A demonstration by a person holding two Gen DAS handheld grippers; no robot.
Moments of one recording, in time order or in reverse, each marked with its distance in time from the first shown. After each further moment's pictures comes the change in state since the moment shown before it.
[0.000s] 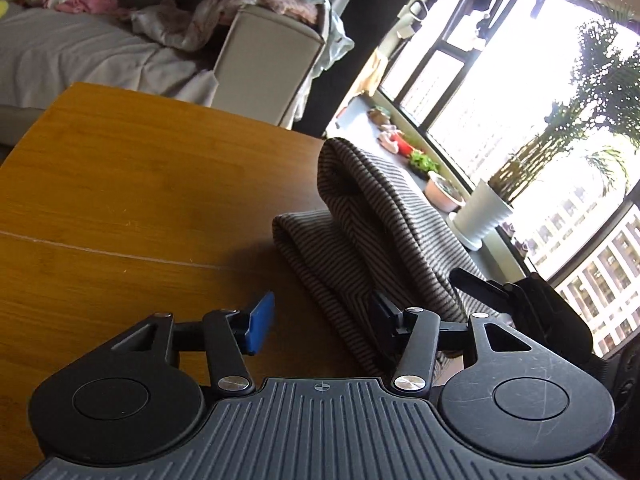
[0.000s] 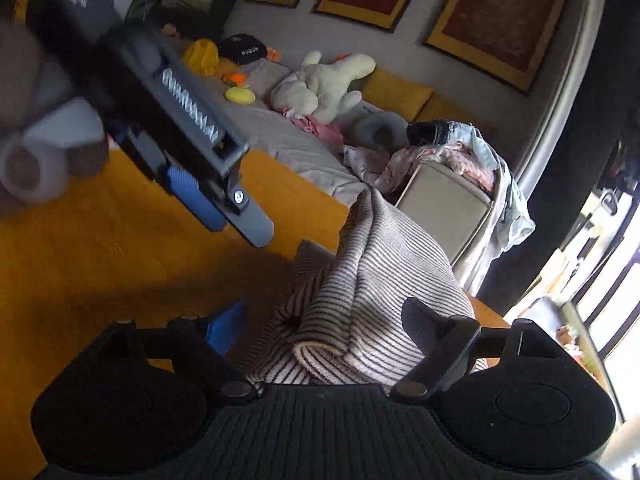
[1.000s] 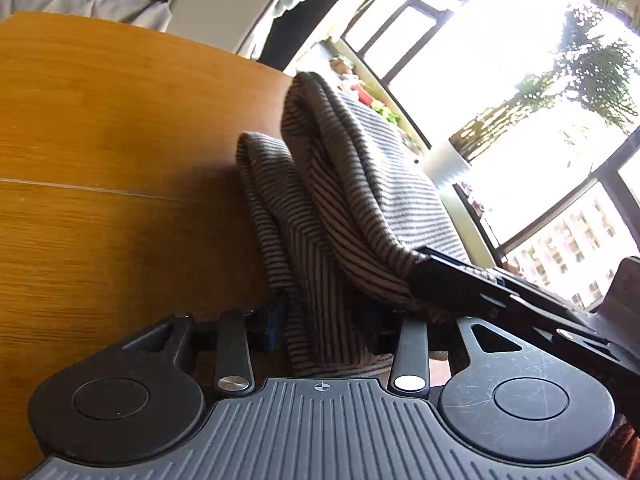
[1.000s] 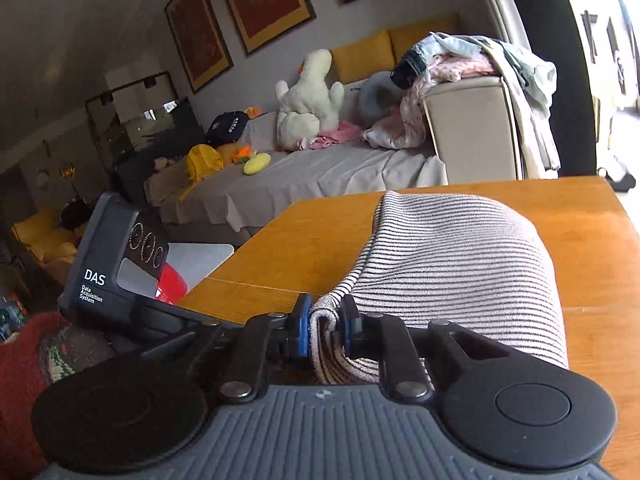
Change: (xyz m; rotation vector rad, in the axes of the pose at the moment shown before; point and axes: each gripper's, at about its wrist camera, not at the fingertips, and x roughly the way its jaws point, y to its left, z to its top) left arm 0.043 -0.009 -0.016 -0.033 0.149 -0.141; right arm -0.012 -0.092 -0.017 0.785 -0.016 0.393
